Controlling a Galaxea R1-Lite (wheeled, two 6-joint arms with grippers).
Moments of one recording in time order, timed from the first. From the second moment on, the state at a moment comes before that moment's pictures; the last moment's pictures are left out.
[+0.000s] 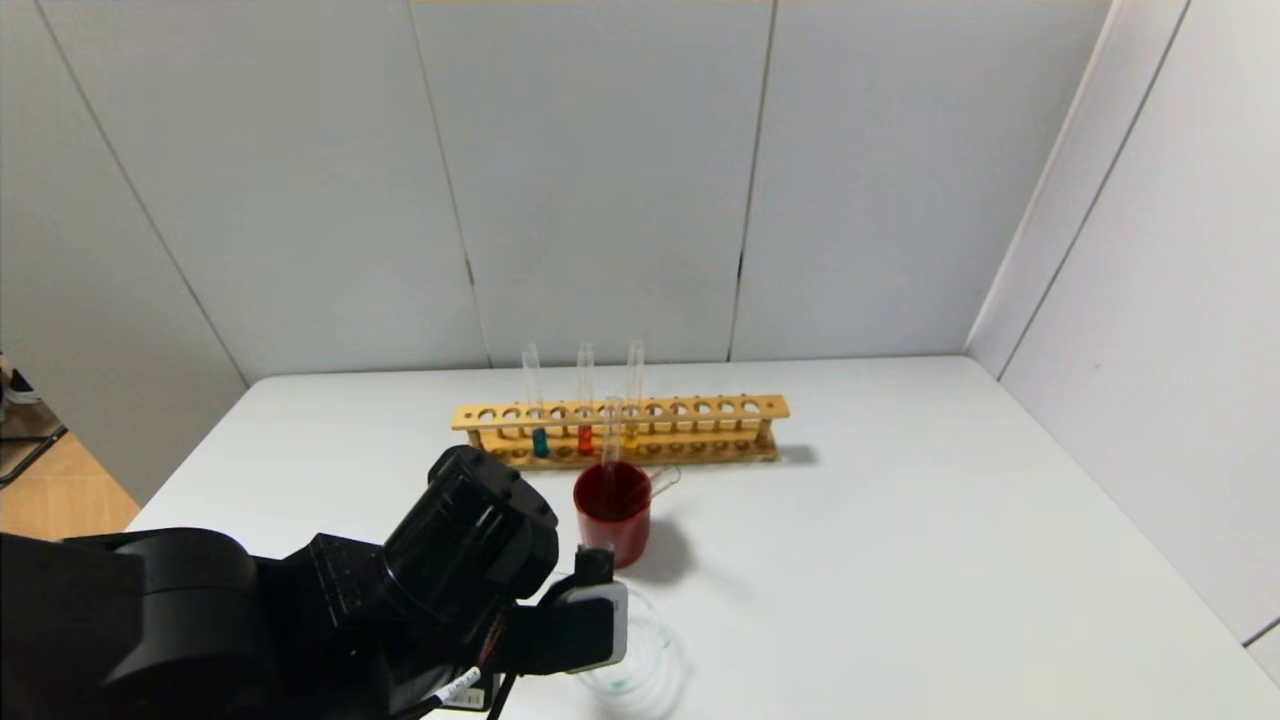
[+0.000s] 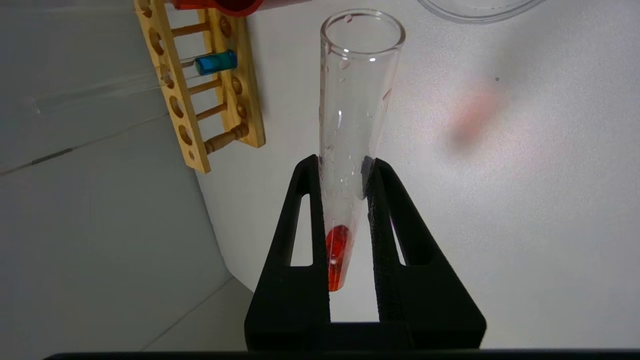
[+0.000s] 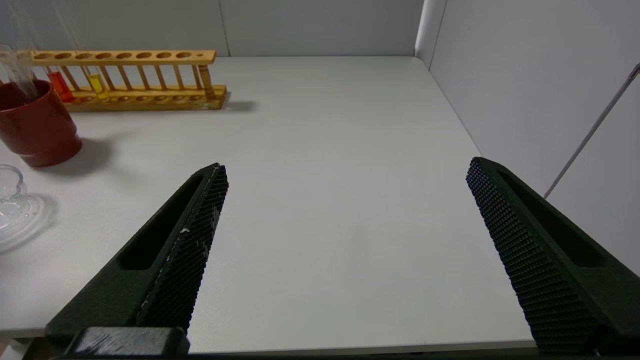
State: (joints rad) left arm -0.87 1.65 -0.76 -0.03 0.48 0.92; right arm 0.00 0.00 0.00 0.00 0.00 0.00
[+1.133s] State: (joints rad) left arm -0.89 1.82 -0.87 0.00 0.58 1.00; right arm 0.00 0.00 0.00 0.00 0.00 0.00
